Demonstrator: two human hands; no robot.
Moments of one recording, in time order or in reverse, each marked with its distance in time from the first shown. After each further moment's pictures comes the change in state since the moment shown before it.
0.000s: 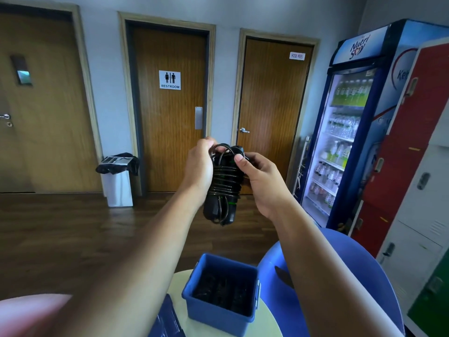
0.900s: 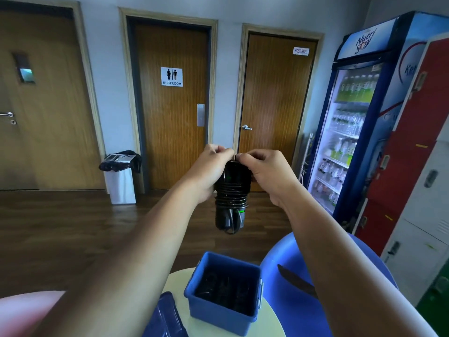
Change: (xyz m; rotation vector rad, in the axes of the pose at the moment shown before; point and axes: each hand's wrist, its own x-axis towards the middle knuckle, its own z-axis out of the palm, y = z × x) left_hand 0.014 -0.006 0.003 0.123 -0.199 -0.143; right_hand 0.019 -0.011 -0.010 -0.289 0.015 0.013
